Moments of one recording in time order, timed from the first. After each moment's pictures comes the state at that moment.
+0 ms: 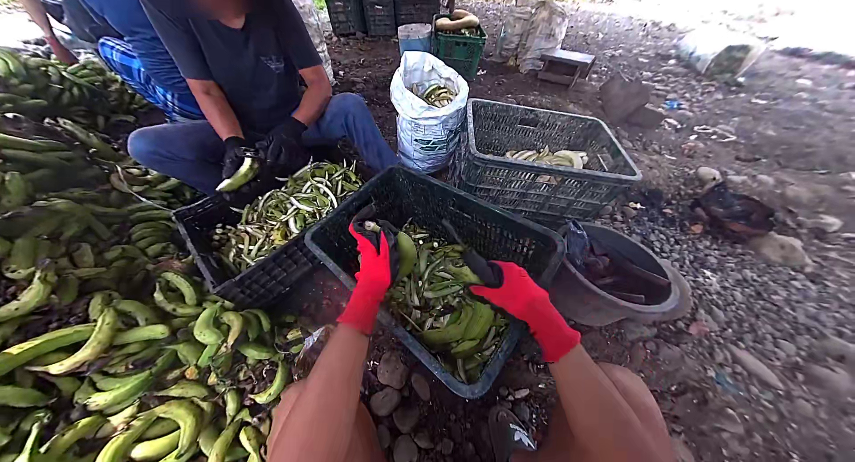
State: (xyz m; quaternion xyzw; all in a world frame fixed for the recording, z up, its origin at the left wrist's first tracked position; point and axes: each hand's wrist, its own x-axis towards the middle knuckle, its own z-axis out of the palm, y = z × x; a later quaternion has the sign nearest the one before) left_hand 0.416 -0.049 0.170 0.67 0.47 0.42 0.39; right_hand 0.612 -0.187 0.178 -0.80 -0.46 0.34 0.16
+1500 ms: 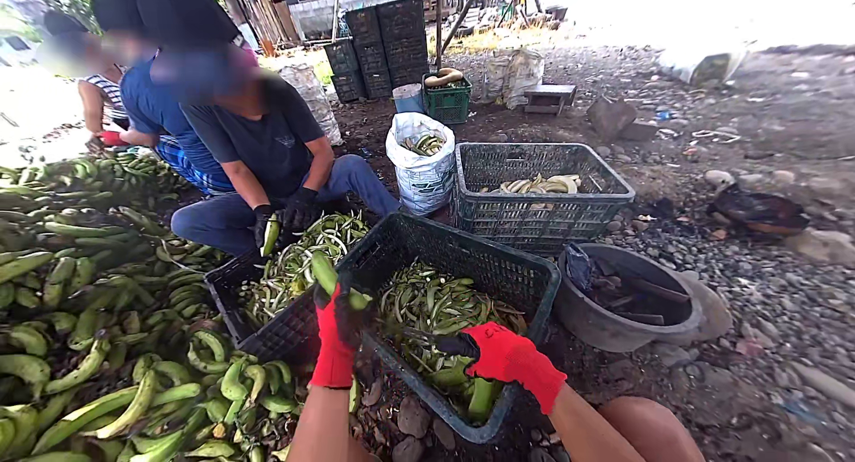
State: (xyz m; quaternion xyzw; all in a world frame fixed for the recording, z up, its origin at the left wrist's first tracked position) left_hand 0.375 -0.011 0.158 0.43 0.40 0.59 0.56; right_hand 0.596 -0.188 0.156 -0.70 -0.62 0.37 0.01
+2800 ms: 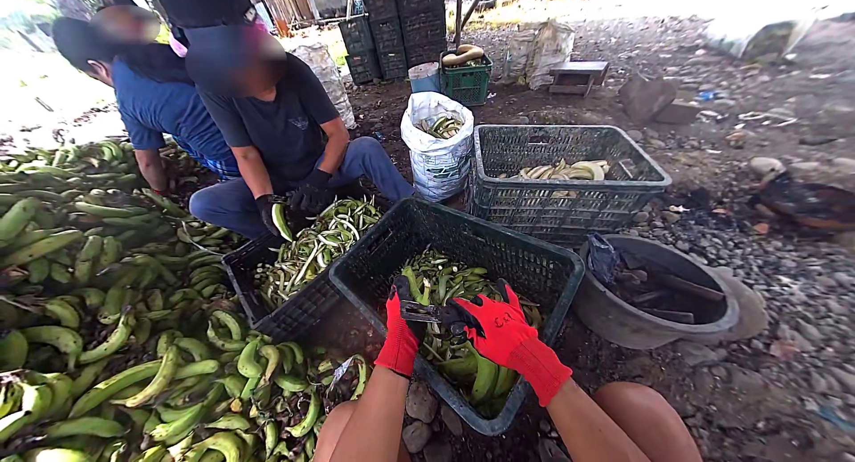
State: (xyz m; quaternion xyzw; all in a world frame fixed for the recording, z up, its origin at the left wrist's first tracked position) left_hand 0.440 -0.056 0.118 0.40 0.47 0.46 0.64; right_hand 0.582 -0.178 0.163 -0.71 -0.66 0.22 0.07
